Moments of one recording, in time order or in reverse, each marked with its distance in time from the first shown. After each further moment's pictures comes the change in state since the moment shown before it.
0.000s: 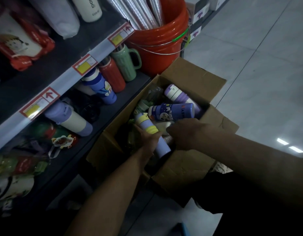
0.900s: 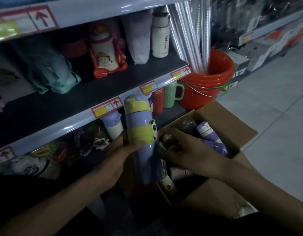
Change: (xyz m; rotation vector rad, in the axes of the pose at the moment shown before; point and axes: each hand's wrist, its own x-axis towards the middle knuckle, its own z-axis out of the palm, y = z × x) left_hand -0.086 -0.020 -0.233 -0.750 -0.172 0.443; right_hand -0.028 -0.109 -0.078 0.911 0.392 -0.326
